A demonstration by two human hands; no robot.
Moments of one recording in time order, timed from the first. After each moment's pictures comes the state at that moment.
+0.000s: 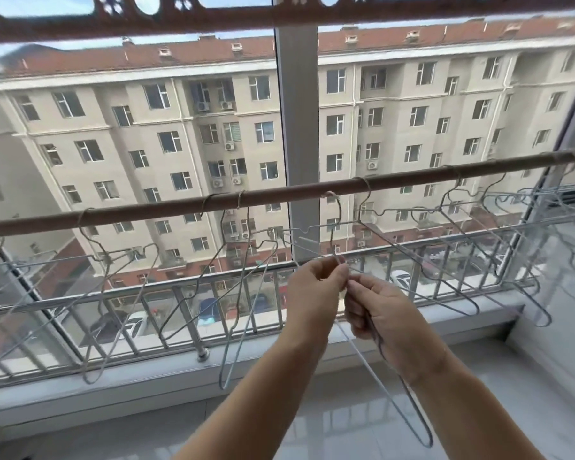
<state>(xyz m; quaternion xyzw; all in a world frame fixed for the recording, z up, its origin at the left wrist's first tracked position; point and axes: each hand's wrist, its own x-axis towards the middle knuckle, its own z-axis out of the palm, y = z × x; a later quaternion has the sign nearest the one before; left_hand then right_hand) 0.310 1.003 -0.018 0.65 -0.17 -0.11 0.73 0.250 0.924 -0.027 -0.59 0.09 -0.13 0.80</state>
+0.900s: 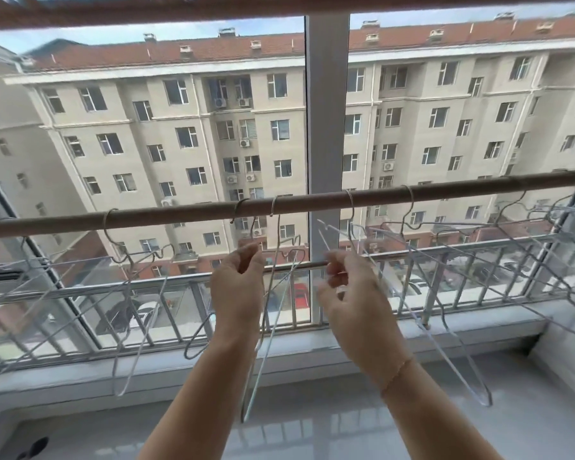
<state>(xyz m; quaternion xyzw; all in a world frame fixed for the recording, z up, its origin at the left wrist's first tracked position) 0.373 1.099 -0.011 0.66 -0.05 0.09 0.75 0.283 0.989 -0.010 -0.83 0.07 -0.31 0.45</state>
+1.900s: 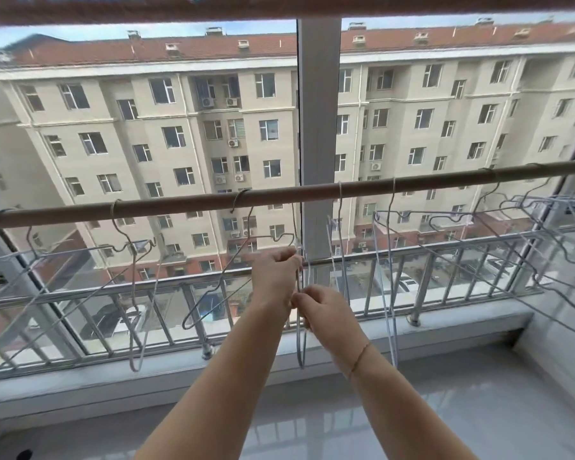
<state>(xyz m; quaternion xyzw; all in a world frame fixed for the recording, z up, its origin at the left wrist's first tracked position) 0.412 1.048 -0.031 0.65 -0.02 -0.09 0.75 0.329 0.995 -0.056 -0.77 0.11 -0.16 0.60</state>
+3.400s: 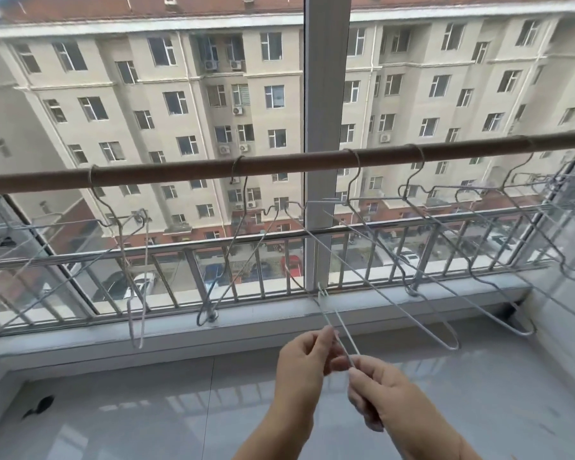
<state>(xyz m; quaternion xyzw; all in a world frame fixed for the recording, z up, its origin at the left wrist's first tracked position) 0.275 1.080 -0.128 0.63 -0.02 -0.22 0.74 0.200 0.978 -0.121 -0.65 0.15 0.04 0.74</state>
